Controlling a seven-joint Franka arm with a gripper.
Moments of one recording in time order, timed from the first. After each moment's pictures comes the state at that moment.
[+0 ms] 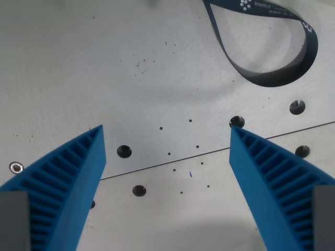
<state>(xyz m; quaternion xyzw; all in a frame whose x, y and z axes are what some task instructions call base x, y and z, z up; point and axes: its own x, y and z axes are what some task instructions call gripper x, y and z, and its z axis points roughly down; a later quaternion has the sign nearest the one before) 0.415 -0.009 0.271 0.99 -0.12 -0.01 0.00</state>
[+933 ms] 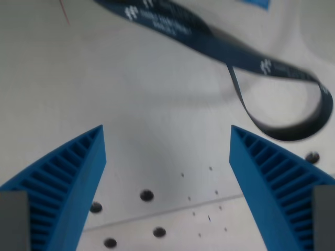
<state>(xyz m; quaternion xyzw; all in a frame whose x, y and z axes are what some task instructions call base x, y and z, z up) 0.480 0.001 0.270 0.99 -0.12 0.01 0.00</state>
